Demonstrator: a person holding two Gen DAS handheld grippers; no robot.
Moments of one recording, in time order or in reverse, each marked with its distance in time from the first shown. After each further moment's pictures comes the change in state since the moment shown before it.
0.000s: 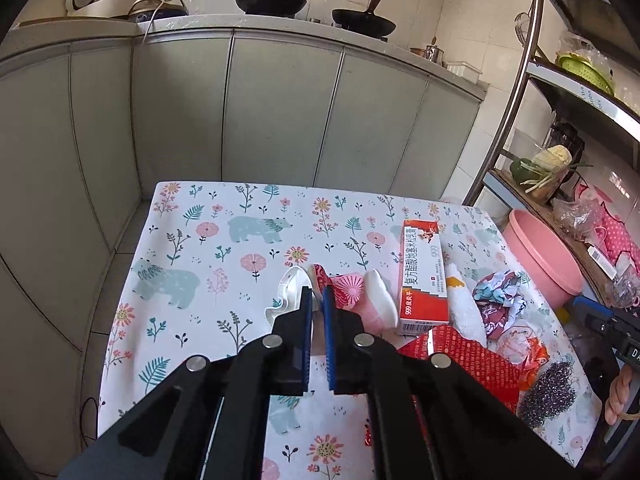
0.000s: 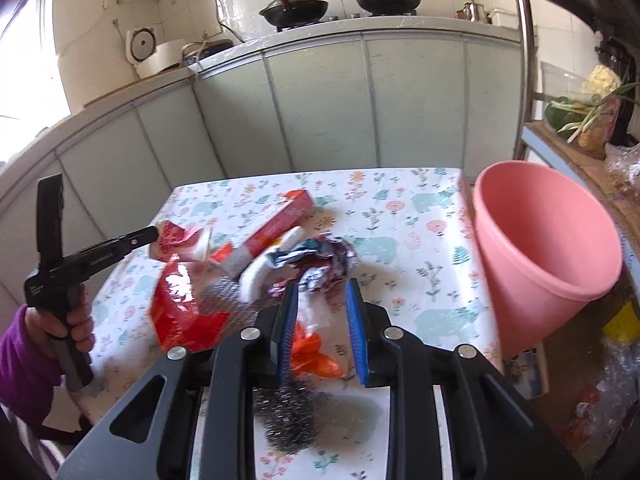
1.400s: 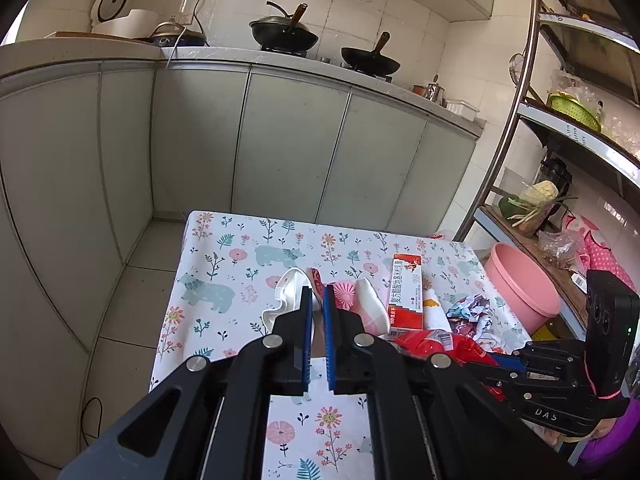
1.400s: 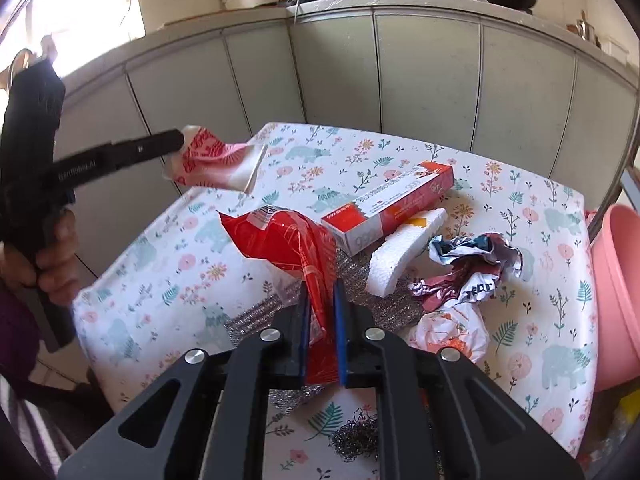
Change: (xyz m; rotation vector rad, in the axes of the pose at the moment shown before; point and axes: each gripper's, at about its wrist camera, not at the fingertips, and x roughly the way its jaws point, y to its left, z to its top) left arm -0.068 0.010 0.002 -0.035 -0.110 -0.005; right arm 0.055 0.076 -0.002 -0.232 0.139 0.190
